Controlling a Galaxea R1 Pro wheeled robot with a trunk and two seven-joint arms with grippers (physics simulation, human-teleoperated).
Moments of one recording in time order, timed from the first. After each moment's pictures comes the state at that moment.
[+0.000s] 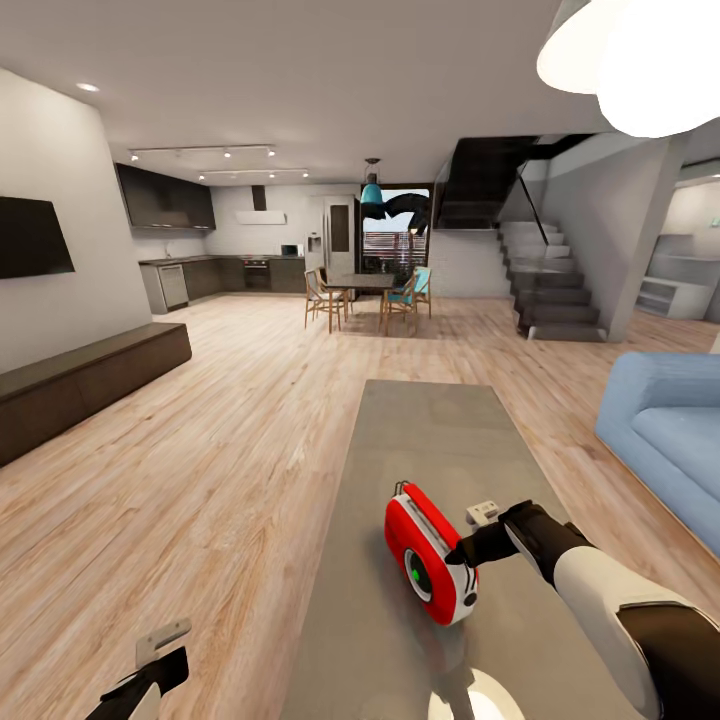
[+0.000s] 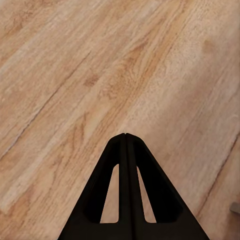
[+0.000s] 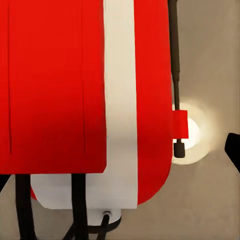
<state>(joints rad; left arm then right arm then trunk) -0.45 0.10 0.37 -0.34 0.08 0.06 0.09 -0.93 -0.10 0.11 -0.22 0.29 0.51 0.57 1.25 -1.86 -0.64</state>
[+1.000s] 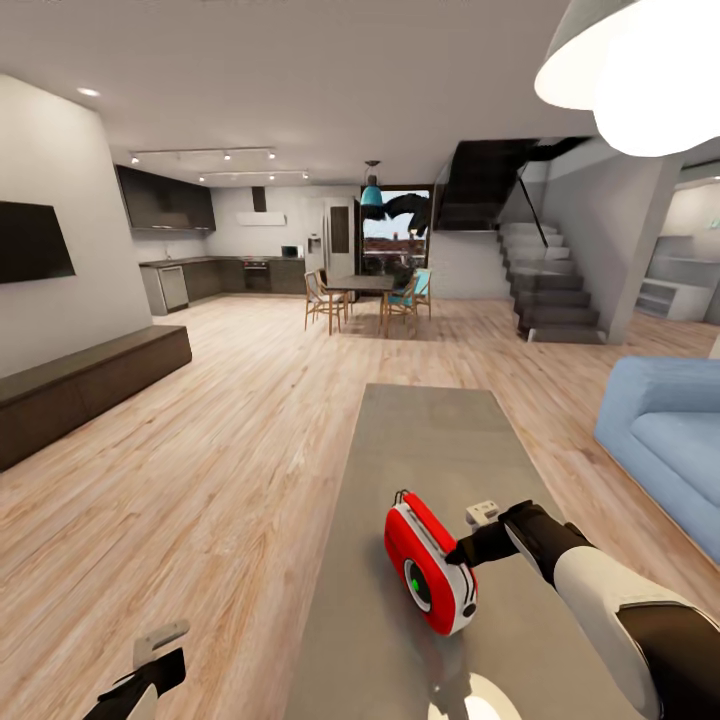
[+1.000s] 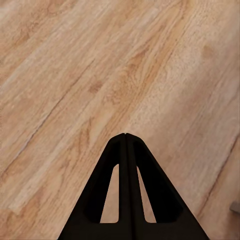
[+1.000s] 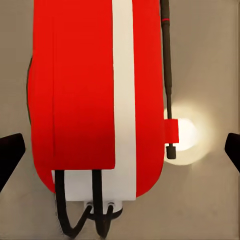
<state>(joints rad) -0.45 0.11 0.36 -0.33 0.07 0.06 0.09 -0.93 -0.10 0.11 -0.22 0.29 0.50 0.57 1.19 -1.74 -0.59</state>
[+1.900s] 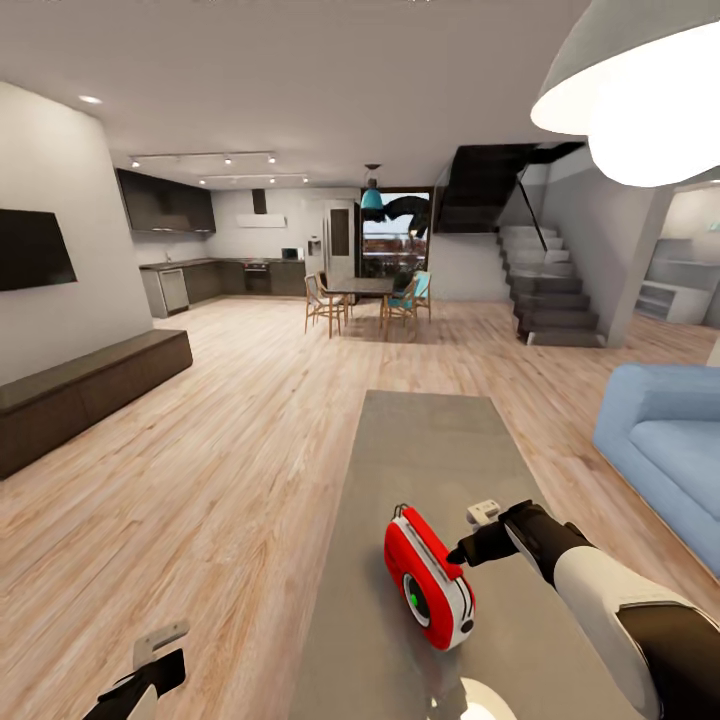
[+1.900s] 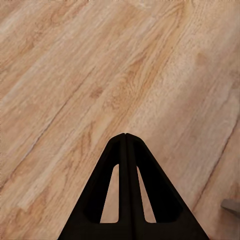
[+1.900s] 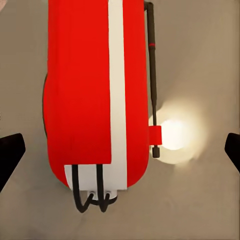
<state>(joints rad) -0.45 0.11 0.35 -0.33 0.07 0.06 0.09 -0.93 -0.10 0.11 -0.22 0.29 0.50 0.55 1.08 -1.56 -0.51</state>
